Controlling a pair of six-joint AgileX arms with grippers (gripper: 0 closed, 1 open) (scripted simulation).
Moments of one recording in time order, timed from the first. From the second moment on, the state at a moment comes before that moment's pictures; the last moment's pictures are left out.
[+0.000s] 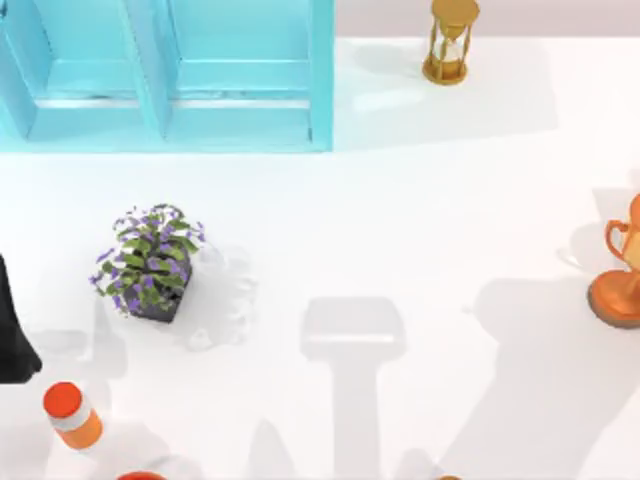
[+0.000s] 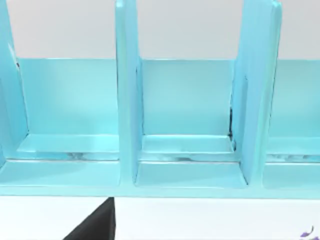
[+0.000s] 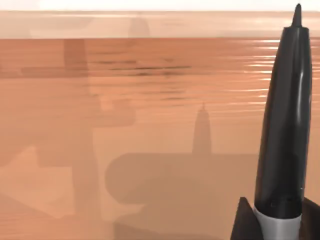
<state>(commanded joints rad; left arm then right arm) 0.00 0.00 0.00 0.00 0.00 0.00 -0.55 2.09 1.90 -1.44 0.15 1.04</state>
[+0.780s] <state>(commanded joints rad) 0.00 0.00 0.00 0.00 0.00 0.00 -0.46 2.04 1.72 -1.29 0.13 1.11</state>
